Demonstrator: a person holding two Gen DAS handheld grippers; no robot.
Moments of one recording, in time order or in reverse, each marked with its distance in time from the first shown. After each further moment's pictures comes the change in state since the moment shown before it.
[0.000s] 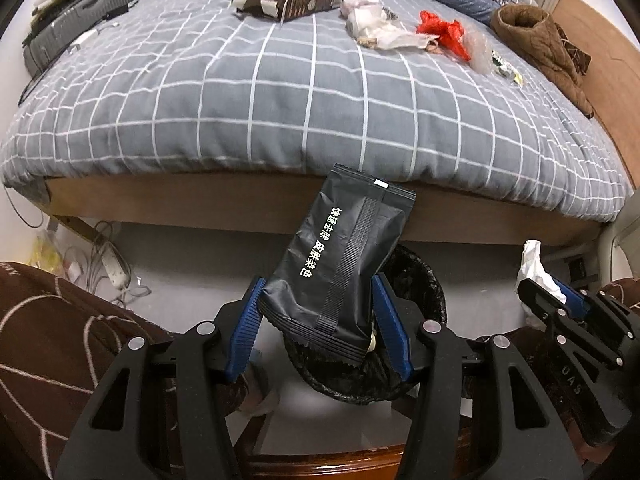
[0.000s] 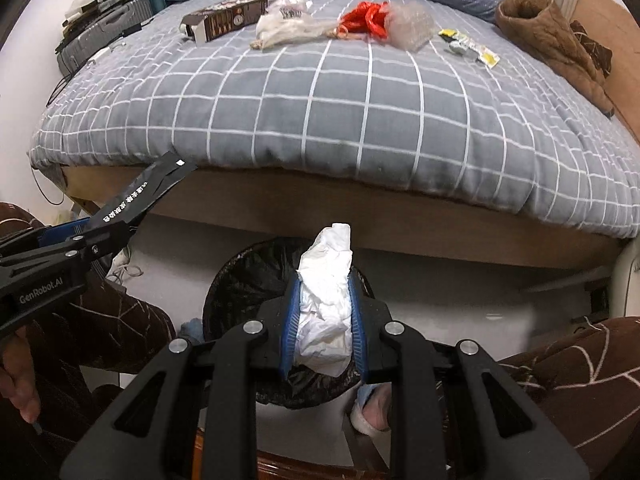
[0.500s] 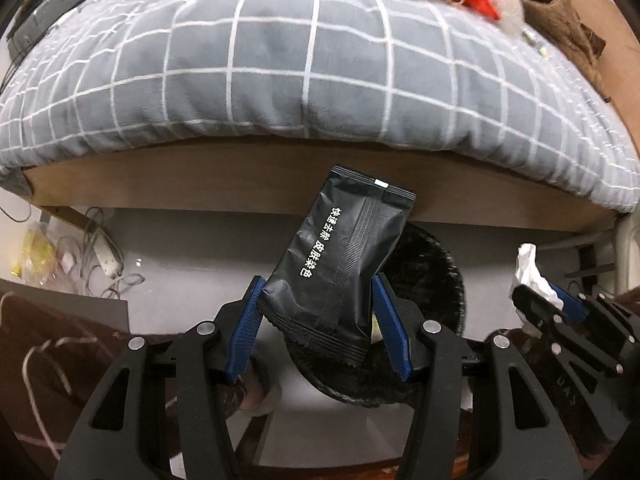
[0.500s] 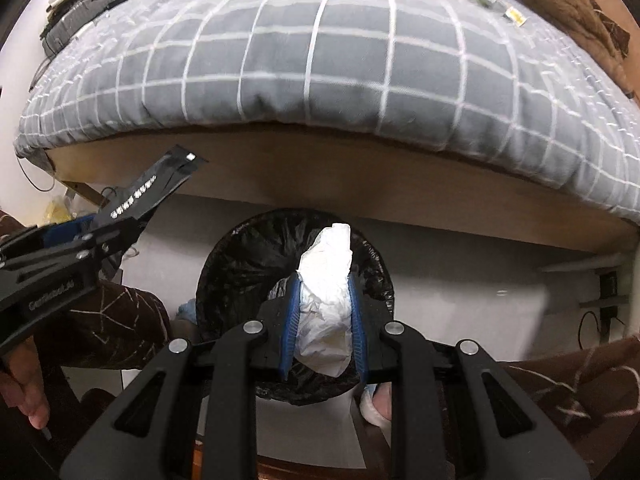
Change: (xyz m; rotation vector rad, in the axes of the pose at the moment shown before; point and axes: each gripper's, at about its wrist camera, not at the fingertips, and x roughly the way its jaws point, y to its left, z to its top) left arm 0.062 0.002 0.007 0.010 0.102 0.015; right arm 0.062 0.008 0.001 0.008 0.136 0.019
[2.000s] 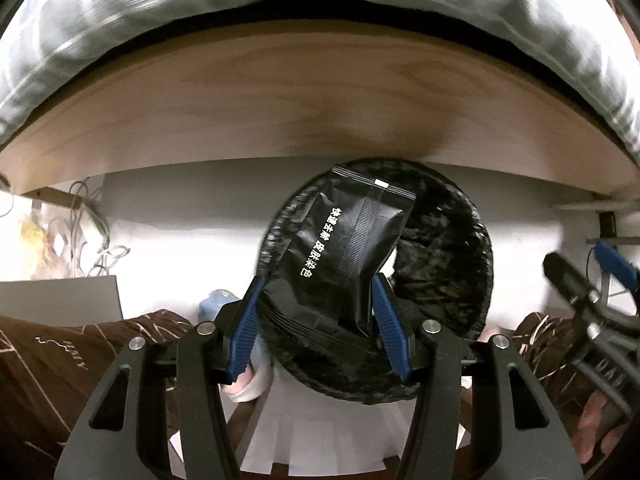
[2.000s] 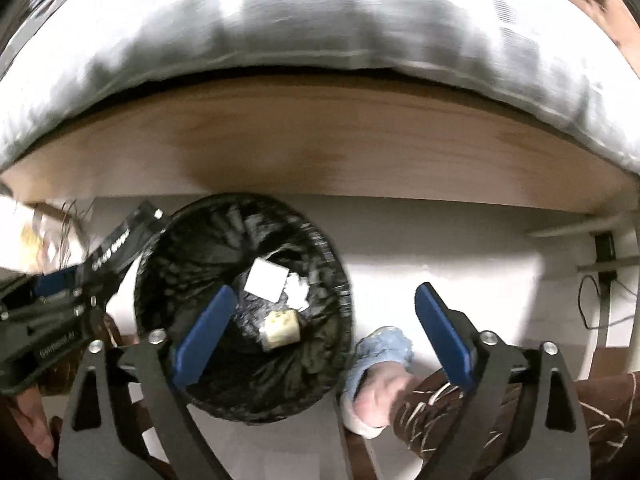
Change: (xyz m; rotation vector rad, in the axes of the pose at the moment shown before) left arm 0.087 -0.038 -0.012 0.049 0.199 0.035; right arm 0.065 -0.069 -0.003 0.127 0.060 -0.078
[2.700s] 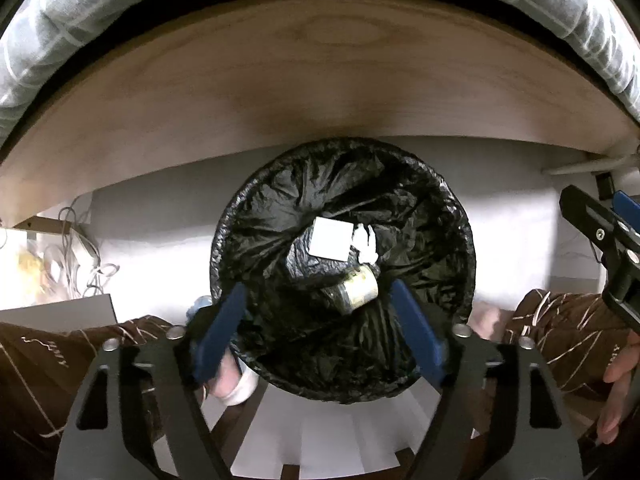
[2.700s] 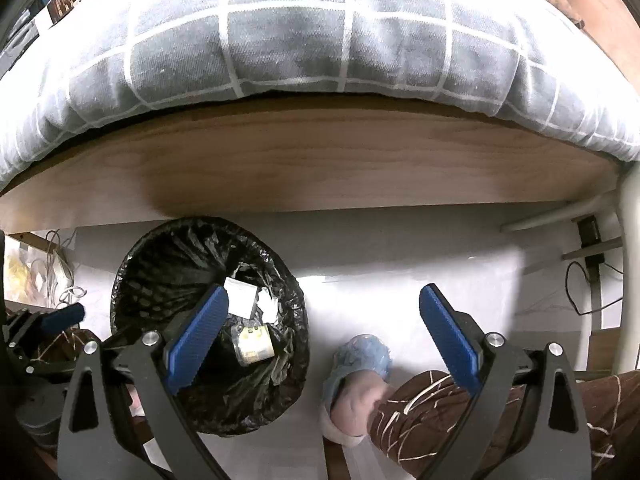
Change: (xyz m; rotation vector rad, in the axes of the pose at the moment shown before) left arm 0.012 -0.046 -0.008 0.108 0.004 0.006; right arm -0.010 -0.038 0.002 0.071 -0.048 -0.054
